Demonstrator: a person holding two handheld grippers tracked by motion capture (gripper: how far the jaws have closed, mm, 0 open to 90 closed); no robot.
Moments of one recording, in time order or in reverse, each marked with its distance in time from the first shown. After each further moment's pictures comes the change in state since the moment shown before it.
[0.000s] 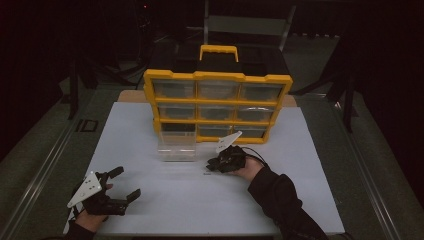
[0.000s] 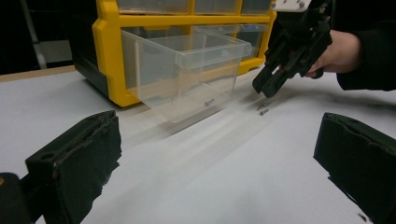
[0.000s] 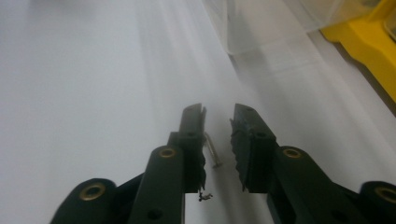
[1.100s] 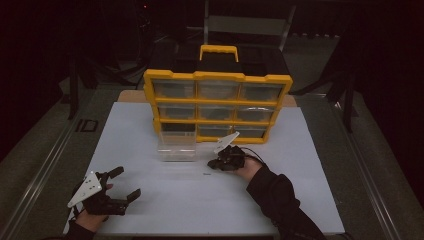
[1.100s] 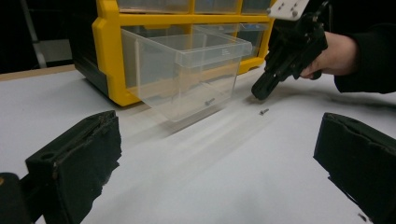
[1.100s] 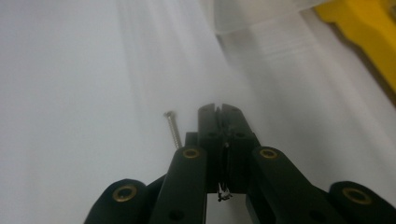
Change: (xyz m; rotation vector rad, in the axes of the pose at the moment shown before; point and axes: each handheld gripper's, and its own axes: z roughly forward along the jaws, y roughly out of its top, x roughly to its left) left arm 0.000 0.000 0.000 -0.001 -0.001 -0.002; right arm -0.002 0.000 0.004 0.048 -0.044 0.004
